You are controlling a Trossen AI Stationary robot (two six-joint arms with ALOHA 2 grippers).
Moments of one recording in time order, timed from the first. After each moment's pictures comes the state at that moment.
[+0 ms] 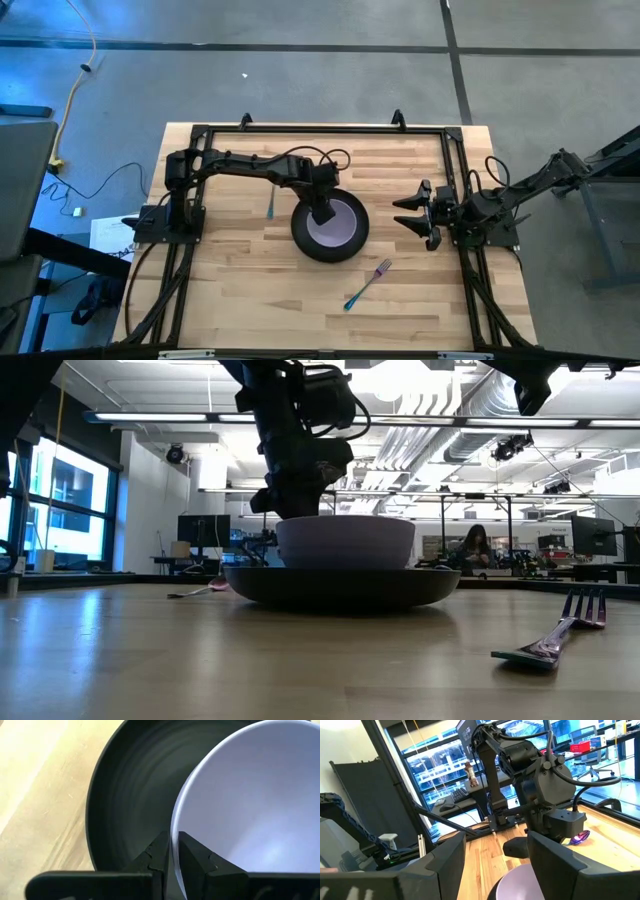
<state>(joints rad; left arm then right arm) 0.26 1.94 1.48 -0.79 0.04 -0.41 0.44 0.61 0.38 0.31 0.48 0.29</state>
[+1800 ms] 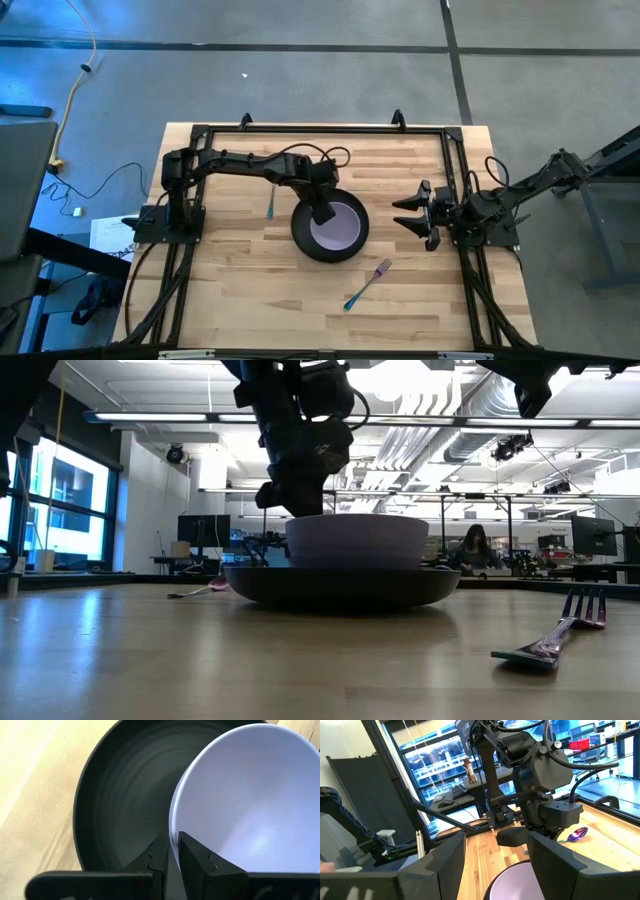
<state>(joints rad) 0.26 1.92 1.48 -0.77 0.09 -0.37 0.44 0.61 0.38 0.29 0.48 0.29</state>
